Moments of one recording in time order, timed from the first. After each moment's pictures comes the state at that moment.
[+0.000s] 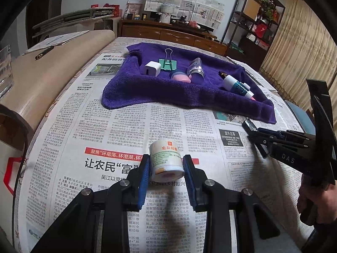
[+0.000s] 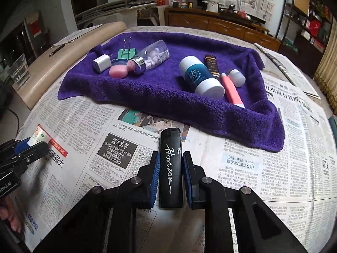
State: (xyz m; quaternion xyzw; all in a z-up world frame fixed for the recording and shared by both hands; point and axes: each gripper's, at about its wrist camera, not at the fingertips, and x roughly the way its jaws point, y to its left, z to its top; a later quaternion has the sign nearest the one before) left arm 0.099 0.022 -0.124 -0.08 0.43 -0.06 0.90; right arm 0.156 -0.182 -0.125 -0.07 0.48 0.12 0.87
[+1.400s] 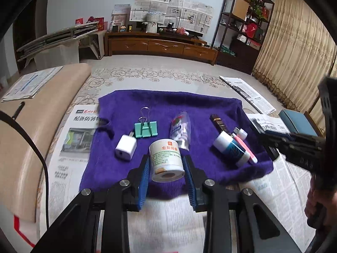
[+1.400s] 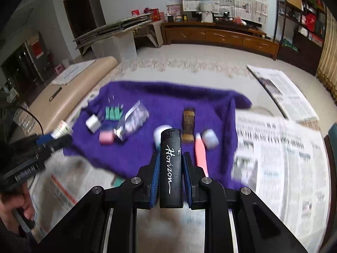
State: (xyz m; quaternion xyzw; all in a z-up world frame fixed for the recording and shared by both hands) left arm 0.225 -0.008 -0.061 -0.05 0.41 -0.09 0.91; right arm 0.239 -0.220 -0.051 -0.02 0.45 0.14 0.88
